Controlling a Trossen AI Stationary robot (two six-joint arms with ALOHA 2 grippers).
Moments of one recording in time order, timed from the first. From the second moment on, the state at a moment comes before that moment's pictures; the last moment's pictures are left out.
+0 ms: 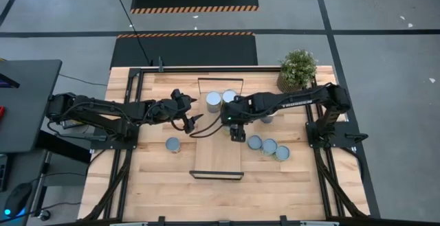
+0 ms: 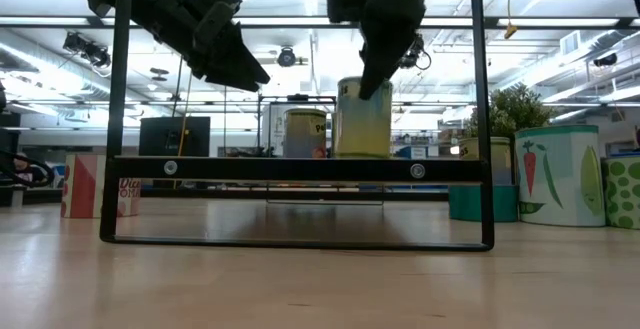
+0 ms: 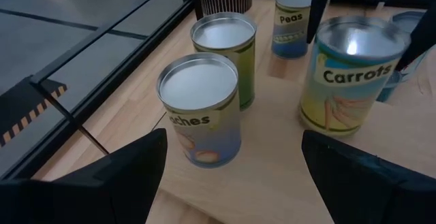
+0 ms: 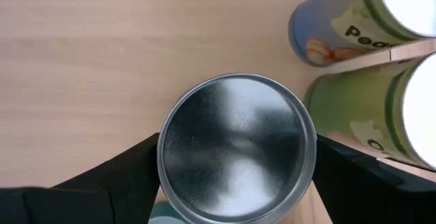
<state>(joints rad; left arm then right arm) 0.04 1.17 0.63 0.05 -0.40 -0.10 0.03 1.80 1.54 -0.93 0.17 0.09</state>
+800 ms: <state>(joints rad) 0.04 1.17 0.63 0.03 -0.40 -0.11 0.03 1.80 1.54 -0.94 0.26 0.10</state>
